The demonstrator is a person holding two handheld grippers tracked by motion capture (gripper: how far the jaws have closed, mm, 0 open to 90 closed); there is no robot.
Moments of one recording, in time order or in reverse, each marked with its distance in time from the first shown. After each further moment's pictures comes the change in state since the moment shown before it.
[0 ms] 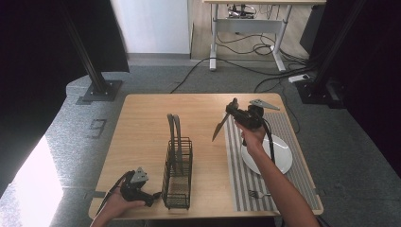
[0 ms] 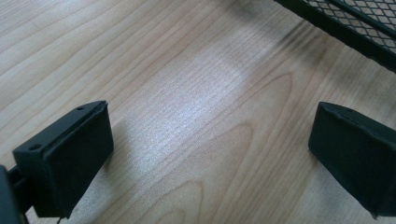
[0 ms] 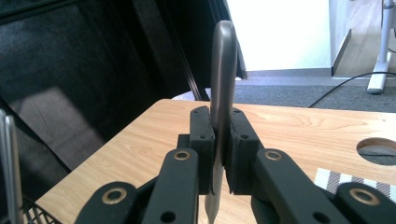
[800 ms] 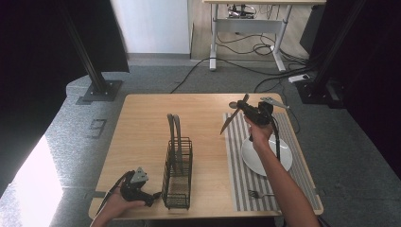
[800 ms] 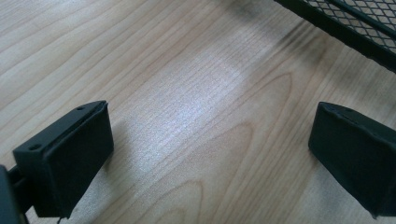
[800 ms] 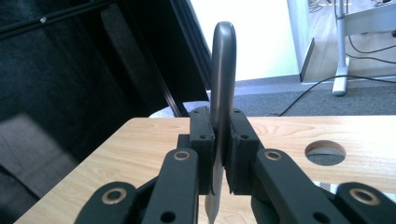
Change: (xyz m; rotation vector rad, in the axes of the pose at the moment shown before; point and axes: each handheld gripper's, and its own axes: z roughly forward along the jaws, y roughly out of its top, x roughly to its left) left arm 0.000 0.000 0.000 0.001 0.001 0.000; right arm -0.038 0.005 -0.006 -0.066 -0.100 0.052
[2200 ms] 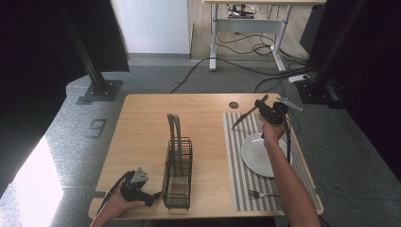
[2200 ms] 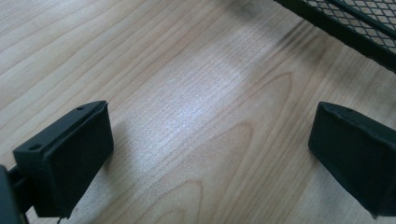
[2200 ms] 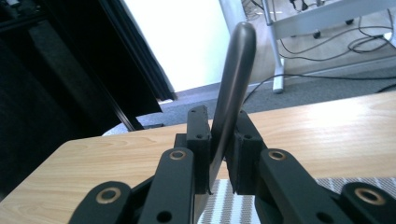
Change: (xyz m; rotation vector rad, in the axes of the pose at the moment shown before) left arm 0.000 0.000 0.000 0.000 0.000 0.001; right arm -0.067 -0.003 -0.008 -0.045 -0.209 0.058
